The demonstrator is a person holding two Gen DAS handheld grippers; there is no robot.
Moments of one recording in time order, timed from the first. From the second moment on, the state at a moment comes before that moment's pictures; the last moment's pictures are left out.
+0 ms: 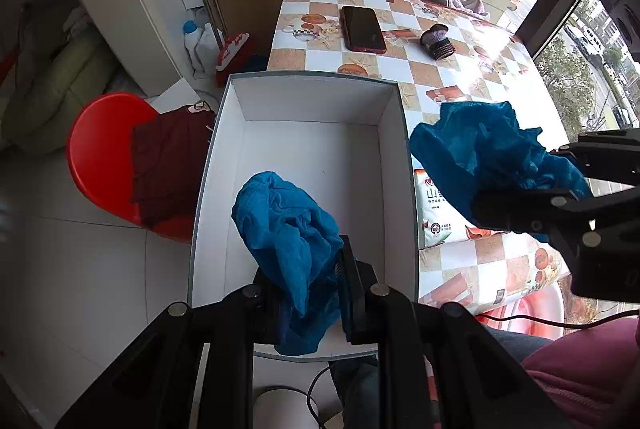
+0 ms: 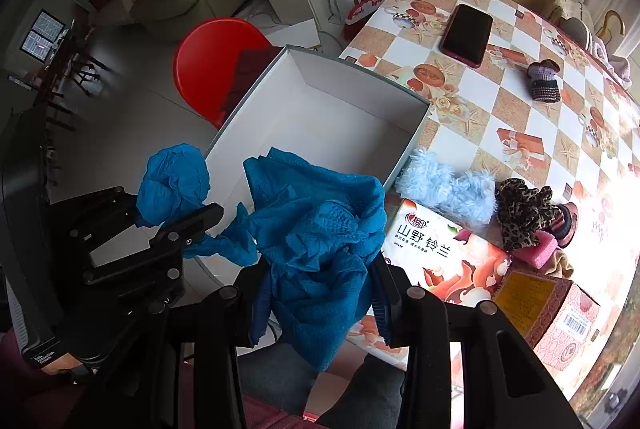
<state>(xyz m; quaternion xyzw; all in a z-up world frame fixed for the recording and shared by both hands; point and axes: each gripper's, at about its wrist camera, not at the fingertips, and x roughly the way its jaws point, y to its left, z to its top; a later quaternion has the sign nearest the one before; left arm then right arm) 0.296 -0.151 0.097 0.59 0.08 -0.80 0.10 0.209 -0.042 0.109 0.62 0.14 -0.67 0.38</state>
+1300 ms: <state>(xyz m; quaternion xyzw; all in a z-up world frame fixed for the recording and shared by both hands) 0.292 -0.172 0.067 0.60 0.10 -0.78 0.12 0.176 -0.097 0.086 0.63 0.16 -0.66 0.39</state>
